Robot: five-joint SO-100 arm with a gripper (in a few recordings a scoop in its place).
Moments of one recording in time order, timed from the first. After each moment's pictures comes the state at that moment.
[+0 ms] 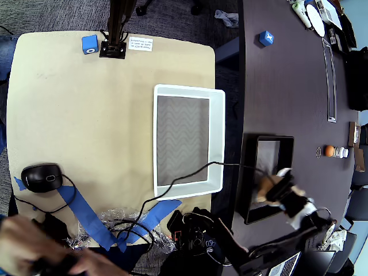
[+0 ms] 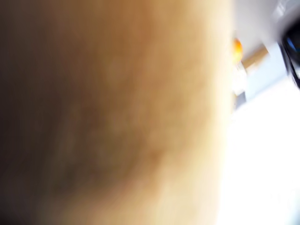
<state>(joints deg) 76.8 104.2 68.7 99.0 30.1</state>
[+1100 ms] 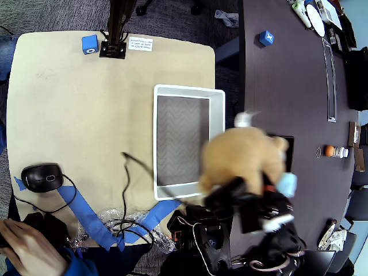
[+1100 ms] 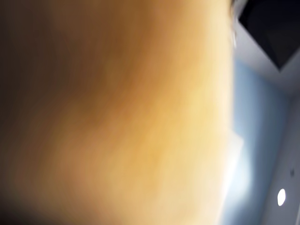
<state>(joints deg) 10.1 136.8 87.3 99.1 -1.7</state>
